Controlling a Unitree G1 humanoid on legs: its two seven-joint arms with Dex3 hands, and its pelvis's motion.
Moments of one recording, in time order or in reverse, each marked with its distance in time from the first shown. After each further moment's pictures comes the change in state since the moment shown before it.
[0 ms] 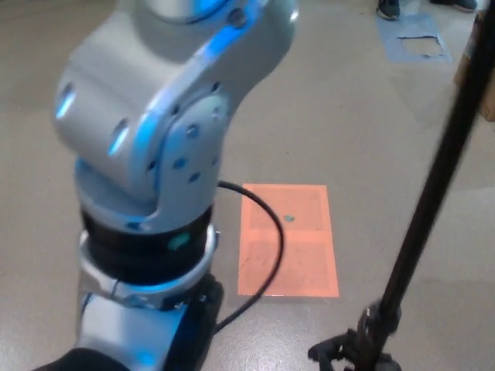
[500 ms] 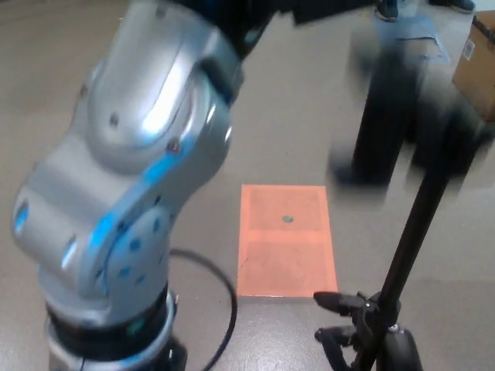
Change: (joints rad) left_arm 0.347 0.019 -0.043 -0.226 -0.043 0.069 -0.027; right_arm 0.115 -0.065 0.051 -0.447 0.002 0.057 0.107
